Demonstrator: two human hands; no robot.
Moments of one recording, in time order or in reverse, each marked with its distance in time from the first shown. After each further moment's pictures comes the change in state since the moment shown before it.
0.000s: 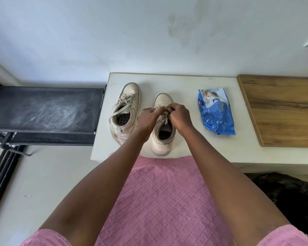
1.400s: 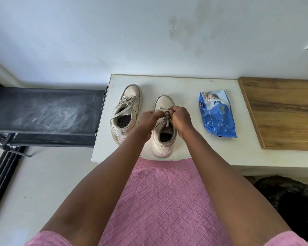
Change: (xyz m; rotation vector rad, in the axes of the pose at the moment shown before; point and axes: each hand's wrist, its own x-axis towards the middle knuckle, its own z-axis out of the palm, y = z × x) left_hand -0.011 0.018 -0.002 -0.228 -0.054 -0.164; right_hand 0.009 0.006 0.008 0.099 -0.003 0.057
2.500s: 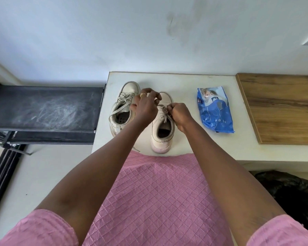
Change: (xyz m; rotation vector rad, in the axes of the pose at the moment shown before) left_hand 0.006 0.019 0.001 0.932 0.216 0.415; right_hand 0.015 0.012 -0.002 0.228 -0.106 0.087
